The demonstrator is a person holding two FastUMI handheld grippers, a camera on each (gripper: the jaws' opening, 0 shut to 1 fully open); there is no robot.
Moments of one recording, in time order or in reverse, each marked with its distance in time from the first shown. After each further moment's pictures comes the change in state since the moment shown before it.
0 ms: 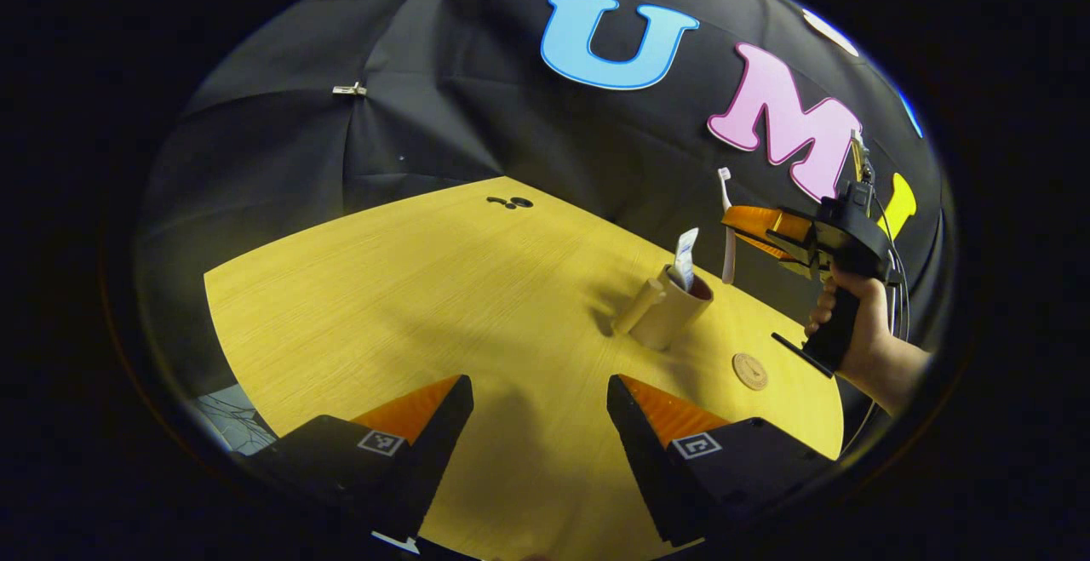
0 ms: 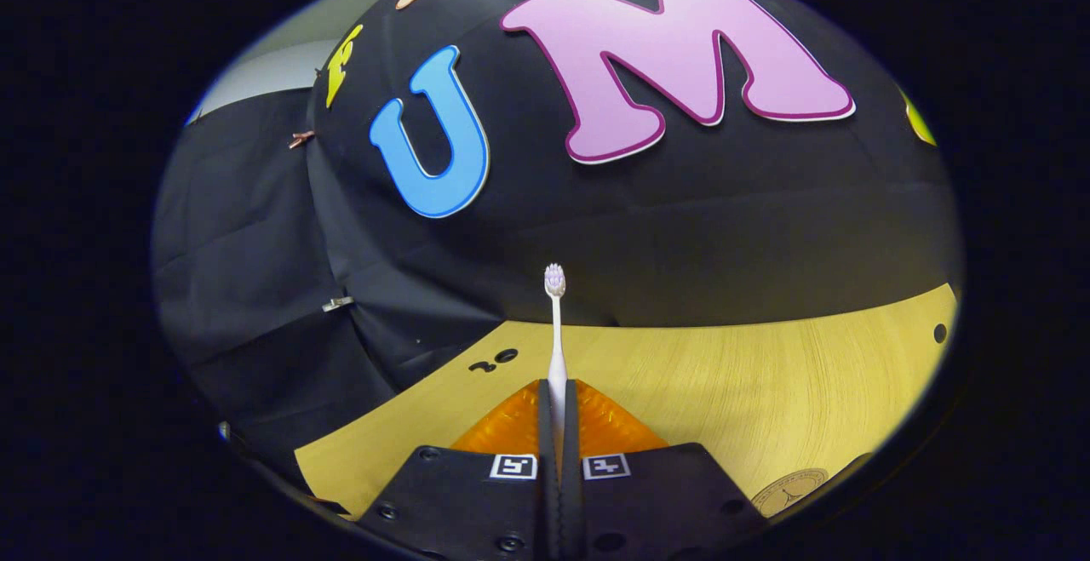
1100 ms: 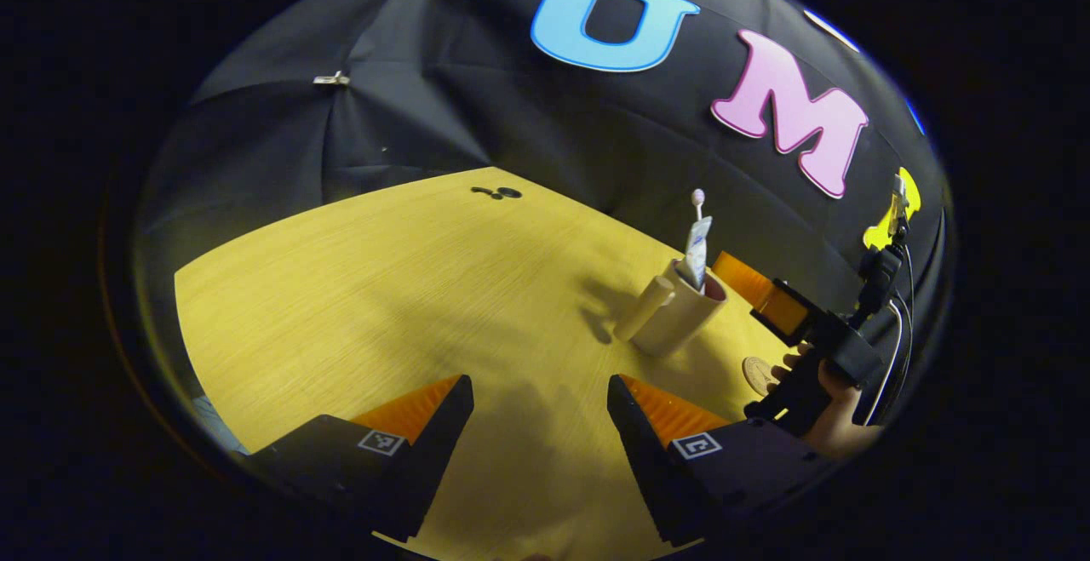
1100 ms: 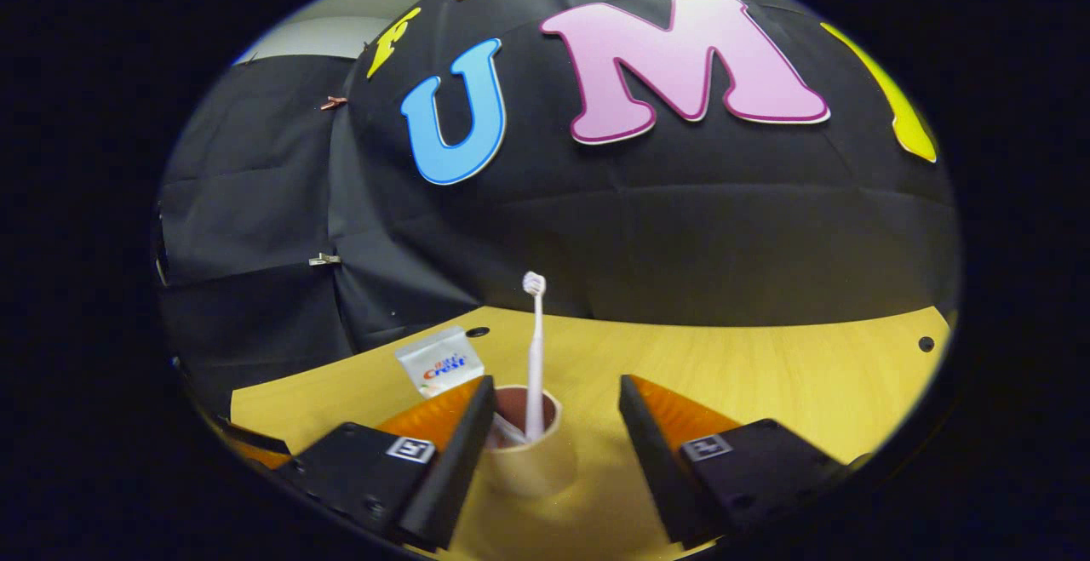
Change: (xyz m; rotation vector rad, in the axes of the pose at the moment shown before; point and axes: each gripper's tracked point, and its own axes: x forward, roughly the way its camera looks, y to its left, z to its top) left arm 0.054 -0.028 0.009 0.037 0.017 -0.061; right arm -0.037 -0.039 -0.060 -0.153 -0.079 -0.037
